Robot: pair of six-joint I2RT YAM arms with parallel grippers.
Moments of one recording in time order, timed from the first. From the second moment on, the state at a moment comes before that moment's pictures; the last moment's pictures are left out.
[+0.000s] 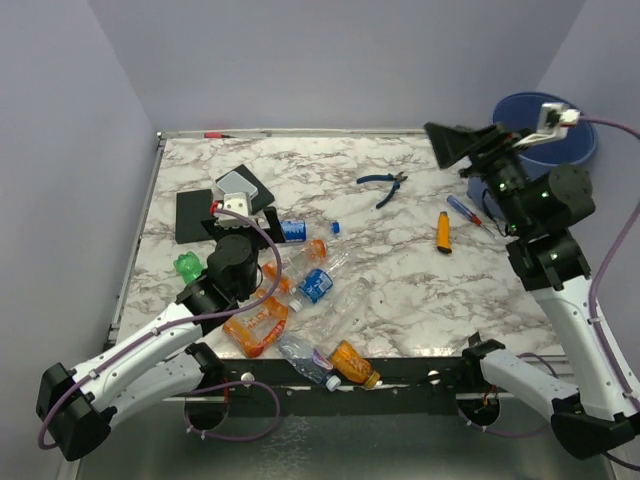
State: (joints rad) left arm -0.78 0.82 0.61 0.17 -0.80 -0.18; right arm 0.30 0.98 1.31 0.00 -0.04 0.59
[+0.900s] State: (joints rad) left arm -0.91 1.15 0.86 -0.27 -0.22 -0.30; right arm 0.40 0.77 0.27 -0.05 -0.30 0.82
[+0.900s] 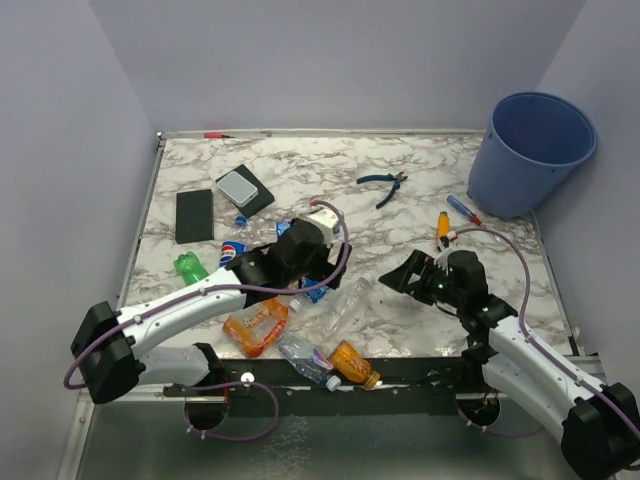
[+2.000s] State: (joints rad) left arm -1.14 1.56 0.96 -0.46 -0.14 -0.26; right arm 0.40 0.55 0.38 -0.27 -0.12 0.82
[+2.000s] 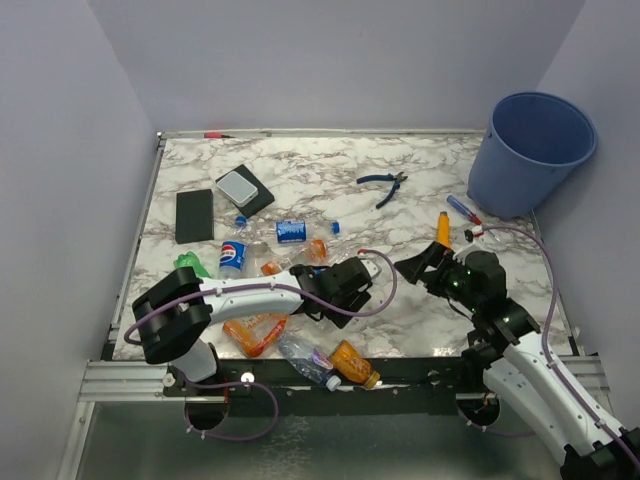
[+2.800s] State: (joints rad) left arm -1.07 1.18 0.95 -0.29 -0.11 -0.21; right arm 0.40 0.53 0.72 -0.34 -0.15 0.62
